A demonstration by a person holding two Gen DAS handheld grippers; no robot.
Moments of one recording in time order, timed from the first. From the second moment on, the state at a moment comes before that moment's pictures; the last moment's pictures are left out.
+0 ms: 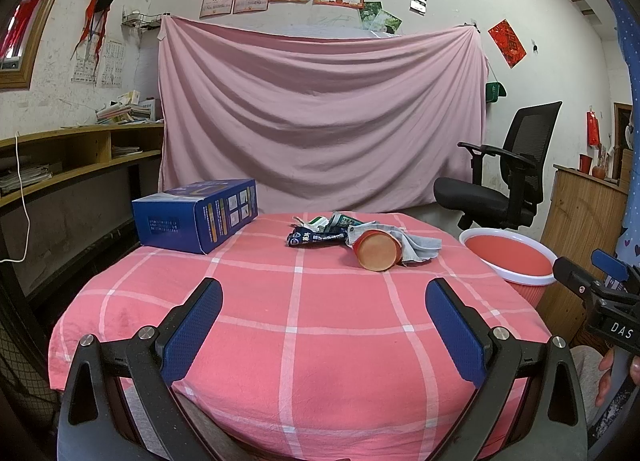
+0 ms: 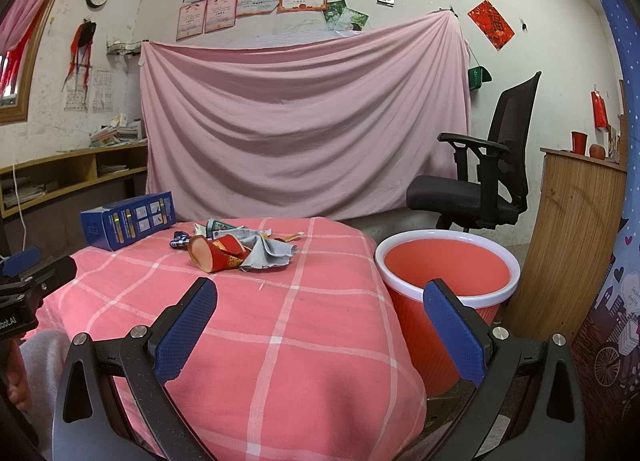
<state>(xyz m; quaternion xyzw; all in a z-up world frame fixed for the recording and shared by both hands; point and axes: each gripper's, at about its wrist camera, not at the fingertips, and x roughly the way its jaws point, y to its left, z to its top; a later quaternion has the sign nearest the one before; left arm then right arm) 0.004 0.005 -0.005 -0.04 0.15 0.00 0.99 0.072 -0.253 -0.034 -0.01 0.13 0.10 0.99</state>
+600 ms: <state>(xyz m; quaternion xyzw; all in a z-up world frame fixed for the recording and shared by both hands) 0.006 0.004 -0.014 -0.04 0.15 0.00 0.99 0.071 -0.248 -0.040 -0.01 0.14 0.11 0.98</state>
